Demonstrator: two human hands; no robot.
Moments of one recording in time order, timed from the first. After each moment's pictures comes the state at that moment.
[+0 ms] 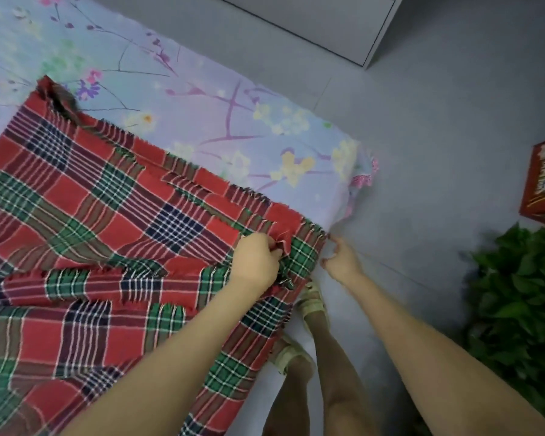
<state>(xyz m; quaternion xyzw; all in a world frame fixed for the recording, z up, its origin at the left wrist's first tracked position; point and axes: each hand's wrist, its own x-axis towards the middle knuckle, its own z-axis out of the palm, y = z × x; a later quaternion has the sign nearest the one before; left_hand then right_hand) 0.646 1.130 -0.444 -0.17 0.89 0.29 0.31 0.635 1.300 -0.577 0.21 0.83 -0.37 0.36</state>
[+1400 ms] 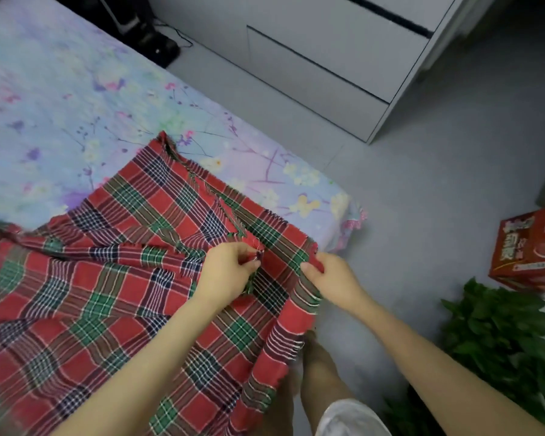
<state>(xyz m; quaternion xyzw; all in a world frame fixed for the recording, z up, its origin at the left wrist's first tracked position) 0.726 1.088 -0.260 -0.23 0.88 0.37 0.16 0.678 1.272 -0.322 -0.04 0.88 -0.35 0.33</state>
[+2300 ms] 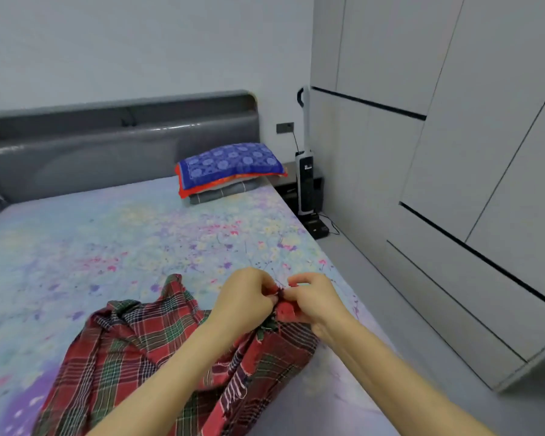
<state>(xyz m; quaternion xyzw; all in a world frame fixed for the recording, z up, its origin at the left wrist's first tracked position) 0.802 0.970 0.004 -0.34 0.90 0.25 -0.11 0.698 1.044 -0.020 -0.16 0.68 -0.57 0.43</state>
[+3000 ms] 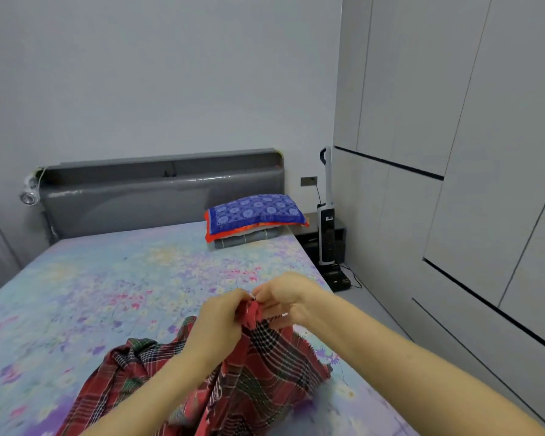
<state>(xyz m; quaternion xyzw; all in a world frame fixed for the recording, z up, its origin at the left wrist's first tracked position) 0.836 0.945 0.021 -0.32 0.88 0.14 -0.33 0.712 1.013 0.090 -0.32 0.69 -0.39 0.52</state>
